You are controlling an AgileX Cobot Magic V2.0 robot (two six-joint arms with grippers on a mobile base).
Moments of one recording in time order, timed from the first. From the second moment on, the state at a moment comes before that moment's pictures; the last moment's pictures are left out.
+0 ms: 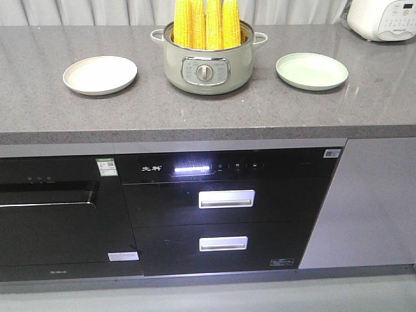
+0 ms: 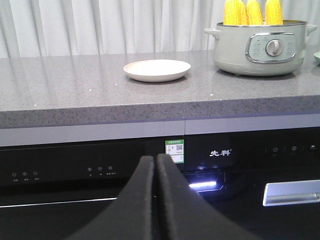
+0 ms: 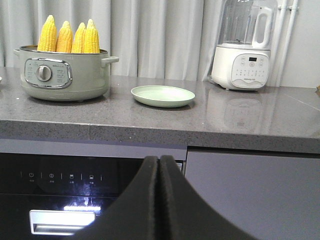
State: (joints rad) left arm 0.01 -0.01 0.03 -0.14 0.12 0.13; right arm -0.02 -0.01 0.03 0.11 0.05 -0.13
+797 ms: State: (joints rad) left arm 0.01 -0.01 0.03 -0.14 0.12 0.13; right arm -0.02 -0.01 0.03 0.11 0.05 -0.13
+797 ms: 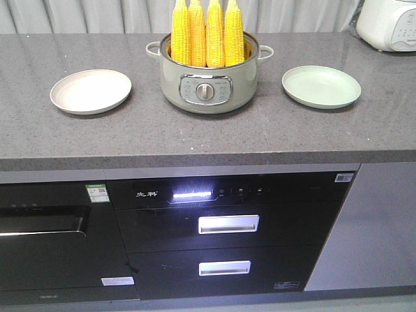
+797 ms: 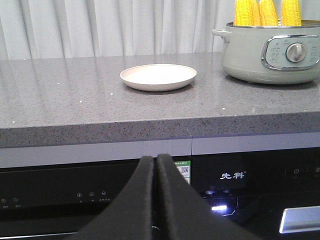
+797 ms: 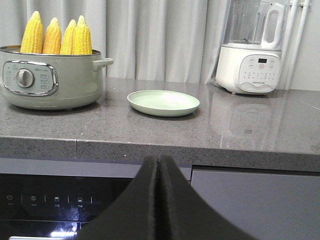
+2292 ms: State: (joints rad) left arm 0.01 -0.01 0.03 -0.14 0.12 0.13; right arm -0.02 -0.01 0.03 0.11 0.05 -0.13
